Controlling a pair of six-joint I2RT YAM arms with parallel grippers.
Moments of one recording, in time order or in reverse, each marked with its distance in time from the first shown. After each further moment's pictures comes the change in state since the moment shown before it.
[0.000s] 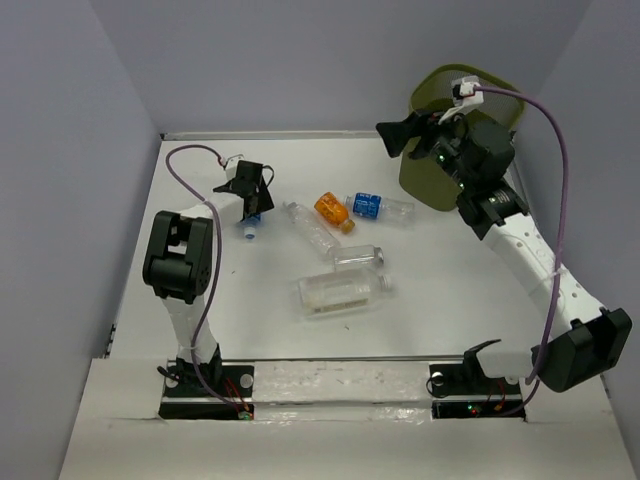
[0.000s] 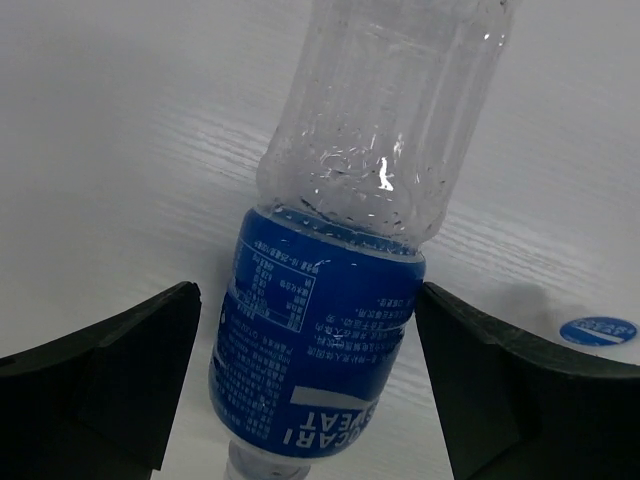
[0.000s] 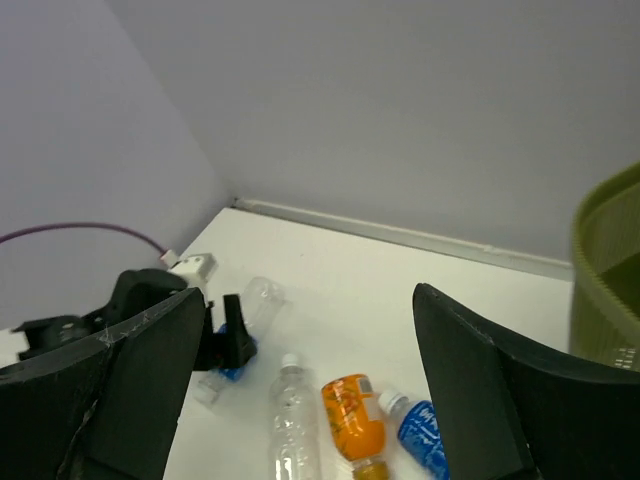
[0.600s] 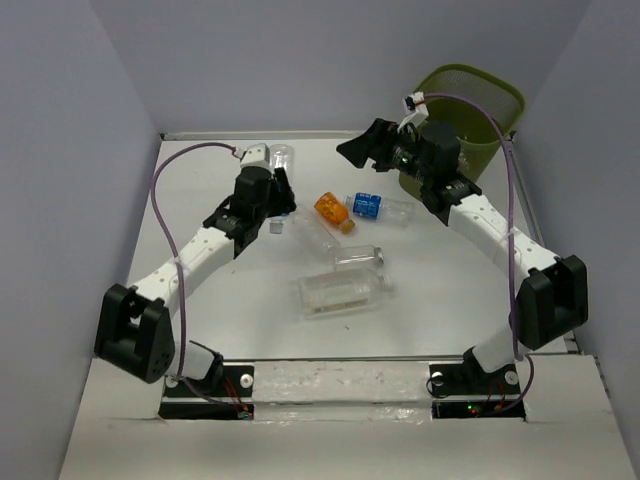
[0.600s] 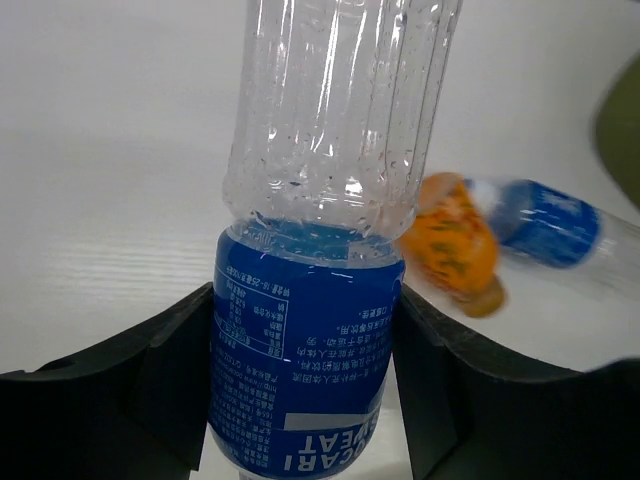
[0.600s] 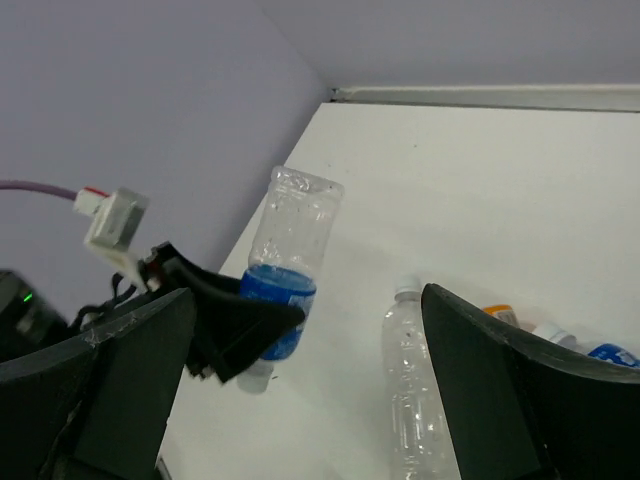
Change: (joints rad) left arm -0.132 -0.407 -0.163 0.027 0.124 0.026; right arm 0.093 0.237 -0.004 0.052 -0.208 0.272
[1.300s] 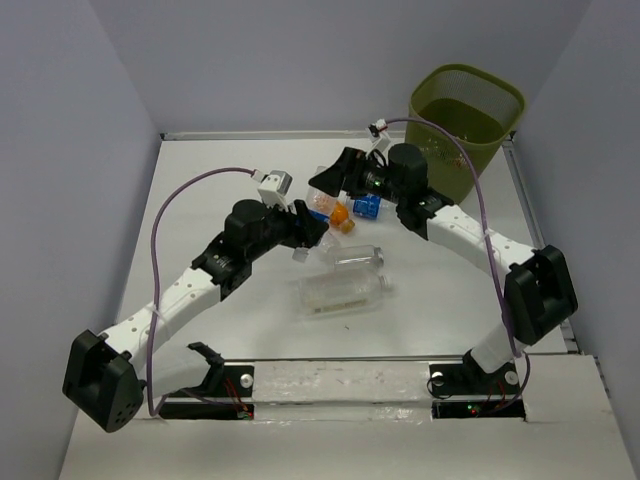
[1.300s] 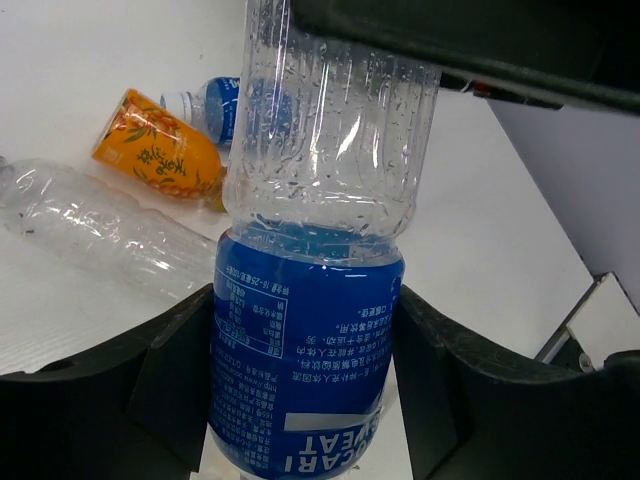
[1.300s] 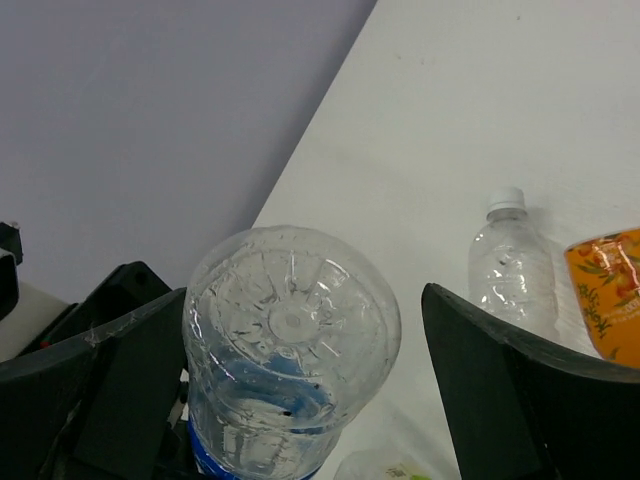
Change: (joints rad) left arm -0.228 -0.368 -0.261 0.225 0.389 0.002; right arm 0.120 0.075 -0.087 0.066 -0.079 0.129
